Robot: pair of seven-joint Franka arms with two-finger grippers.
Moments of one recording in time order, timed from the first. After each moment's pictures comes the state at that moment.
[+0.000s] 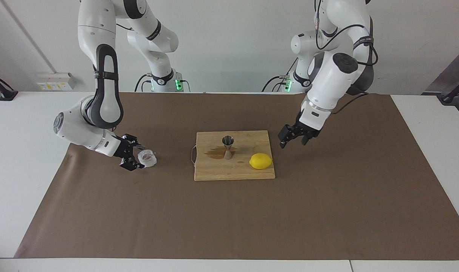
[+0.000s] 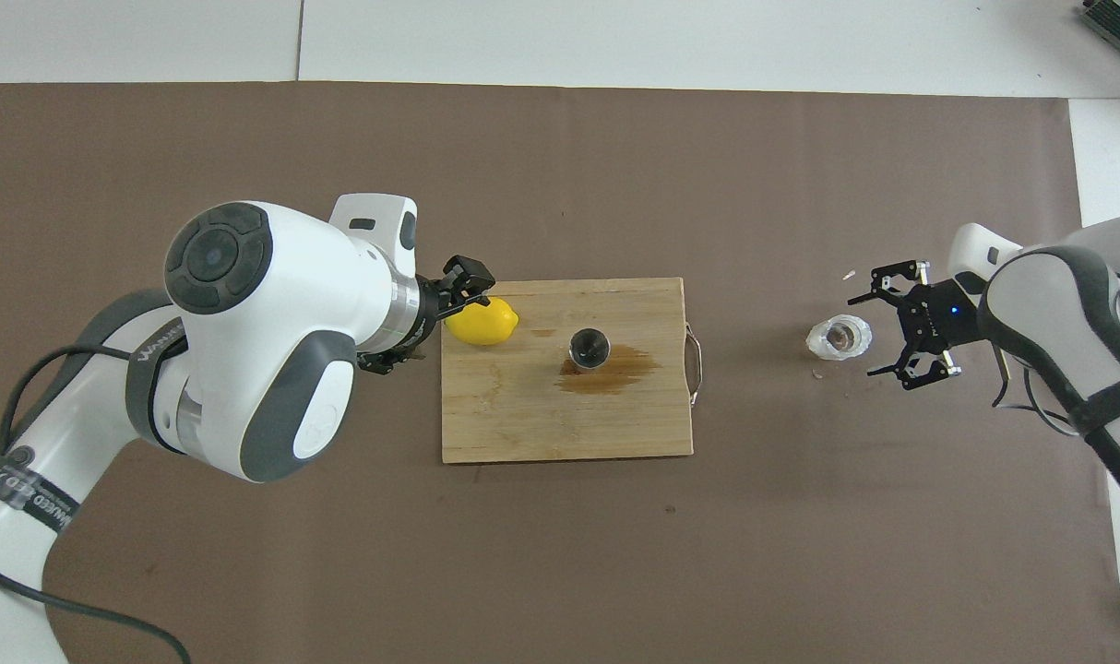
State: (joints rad) left arm 0.22 0.12 -0.56 -1.87 -0.10 2.17 -0.39; right arm -0.22 0.35 0.03 -1.99 0.58 2.04 -2.28
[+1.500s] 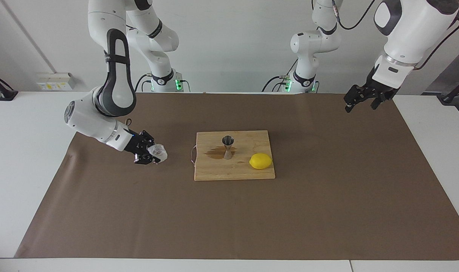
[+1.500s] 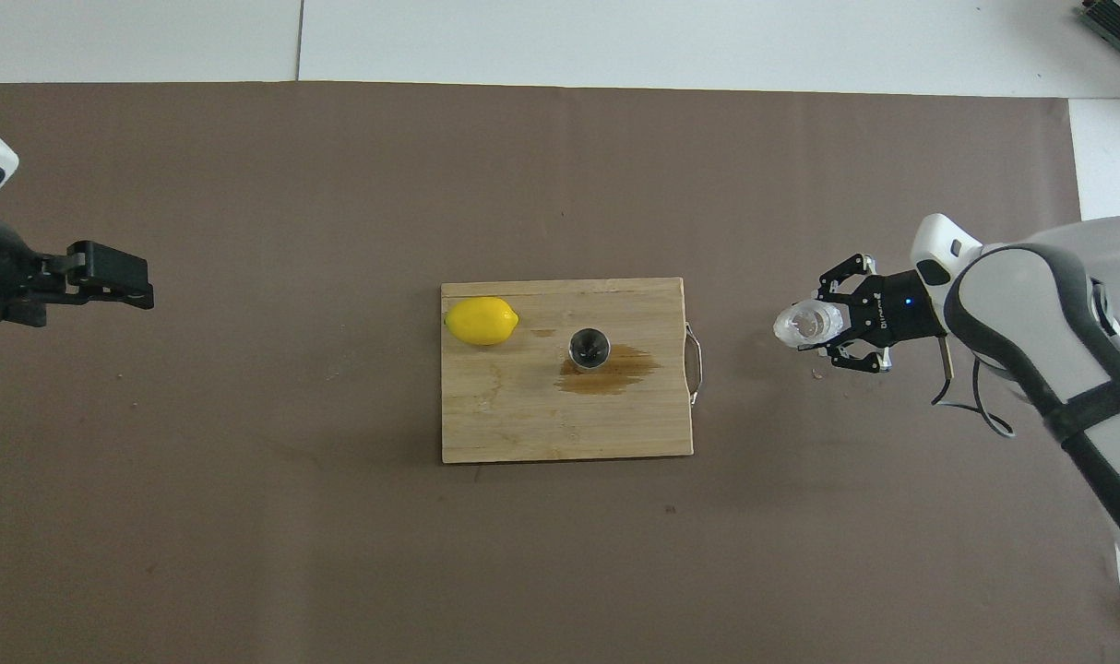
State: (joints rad) left arm 0.08 -0.03 -0.16 -1.60 -0.03 1.56 -0.18; right arm -0.09 0.24 0.04 -2.01 0.67 2.06 -2.07
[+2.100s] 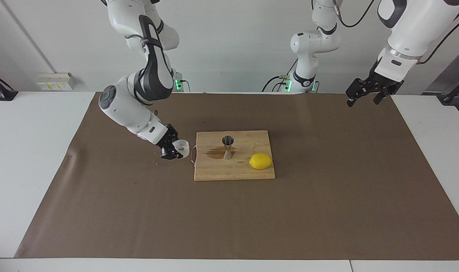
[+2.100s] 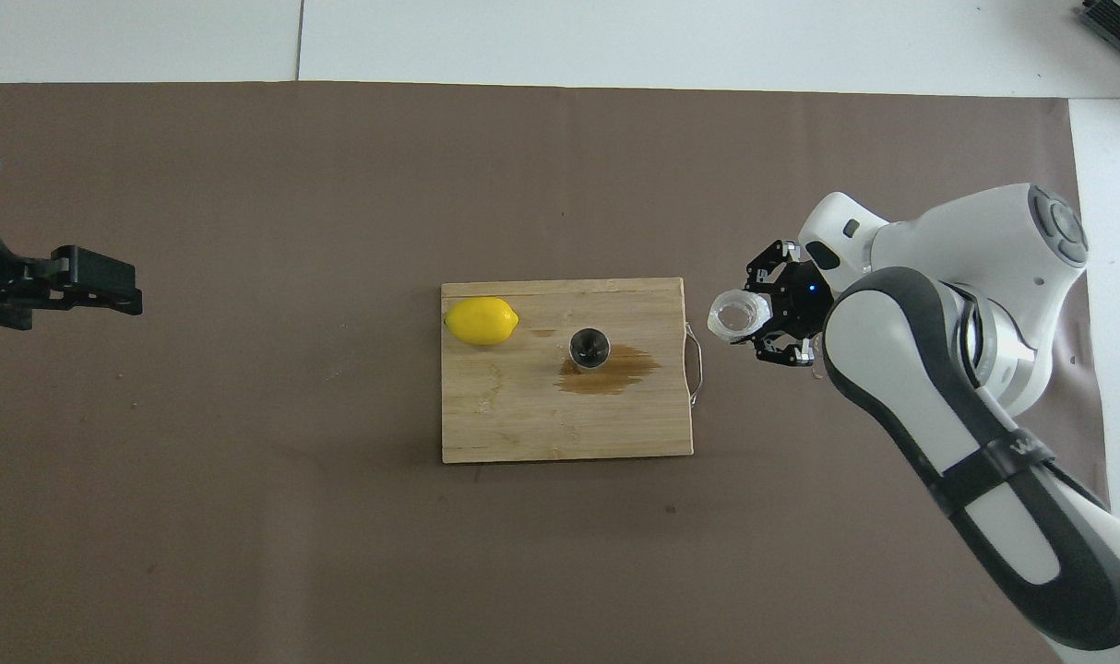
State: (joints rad) left arm 0.07 -0.03 -0.15 -1.59 -0.03 1.55 -0.15; right arm 0.14 0.19 0.05 -1.95 0.47 2.12 -1.67
